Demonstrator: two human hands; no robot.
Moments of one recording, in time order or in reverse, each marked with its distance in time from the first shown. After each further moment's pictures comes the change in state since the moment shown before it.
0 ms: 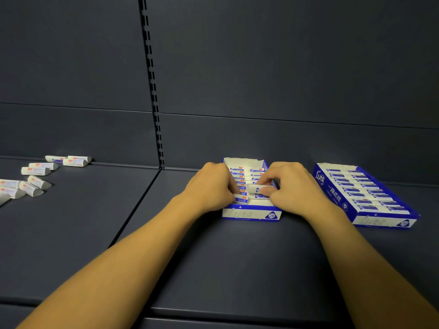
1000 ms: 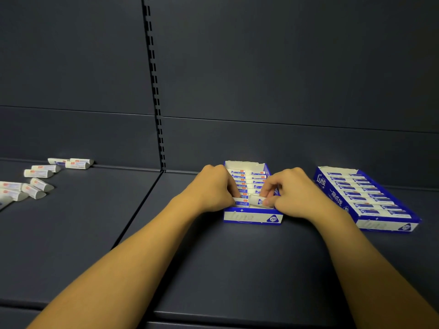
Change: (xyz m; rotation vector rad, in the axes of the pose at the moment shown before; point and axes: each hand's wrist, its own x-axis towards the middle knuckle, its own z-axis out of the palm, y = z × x) left_hand 0.004 -0.004 -0.004 -0.090 -0.068 -0.005; right_hand -0.001 -0.001 -0.006 0.112 -0.171 0.057
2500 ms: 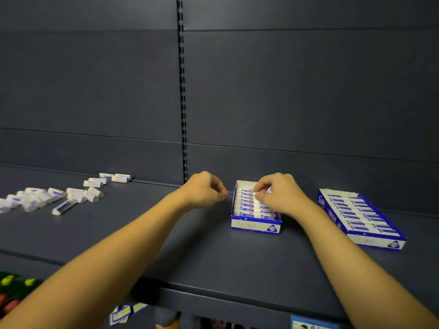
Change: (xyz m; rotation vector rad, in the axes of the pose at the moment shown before) left_hand -0.051 0.000 -0.047 -0.108 0.193 -0.168; right_hand -0.004 -0.042 -0.019 0.119 0.137 -0.068
